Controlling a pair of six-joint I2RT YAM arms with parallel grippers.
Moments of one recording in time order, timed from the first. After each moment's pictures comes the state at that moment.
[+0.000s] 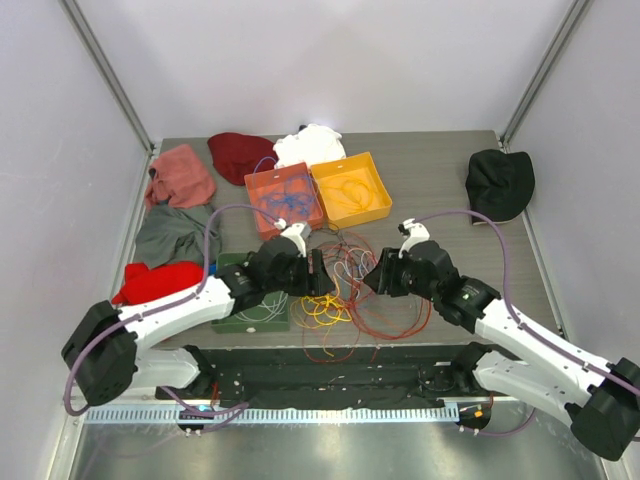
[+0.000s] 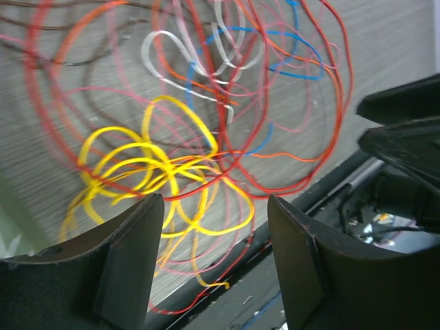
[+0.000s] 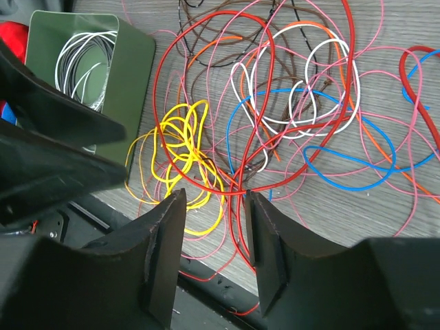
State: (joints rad) left arm -0.83 1.23 0.71 -0.14 0.06 -0.72; right arm 0.70 0.86 0.58 -0.29 0.00 0.61
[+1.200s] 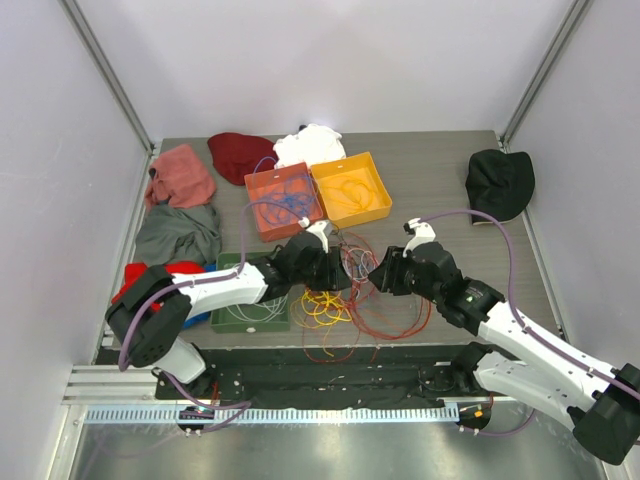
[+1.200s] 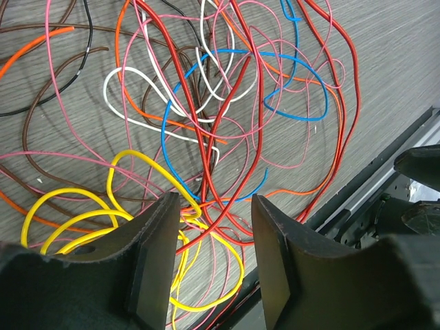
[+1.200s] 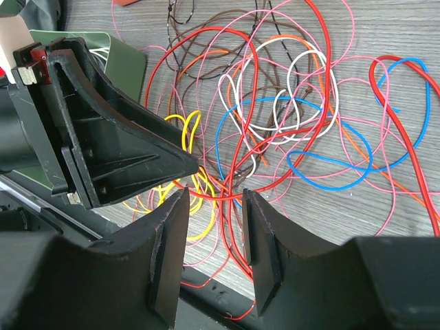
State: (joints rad) left arm -0.86 1.54 0.80 0.06 0.11 -0.76; right arm 0.70 0.84 0.58 -0.30 0.06 0.62
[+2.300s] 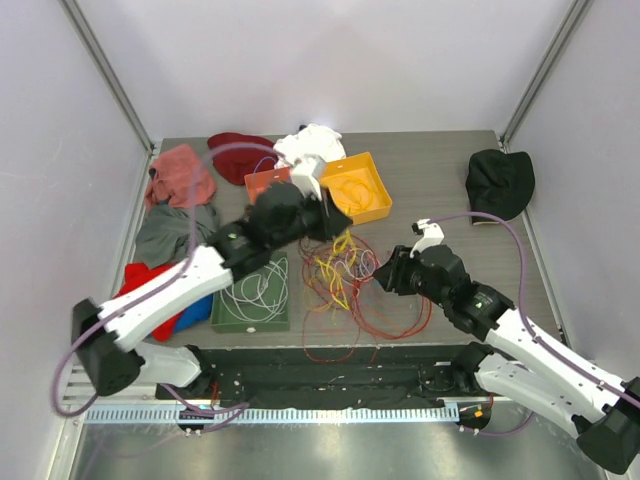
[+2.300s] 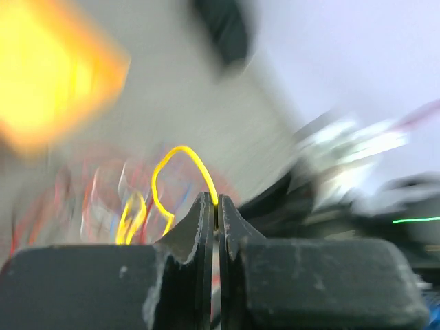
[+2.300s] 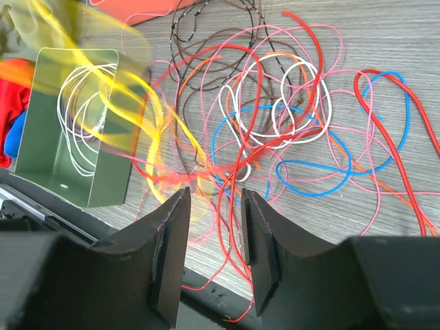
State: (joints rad) left arm -0.86 1.34 1.15 -0.20 0.01 -0.61; right arm 0.70 0.76 0.58 -0.33 0.09 0.62
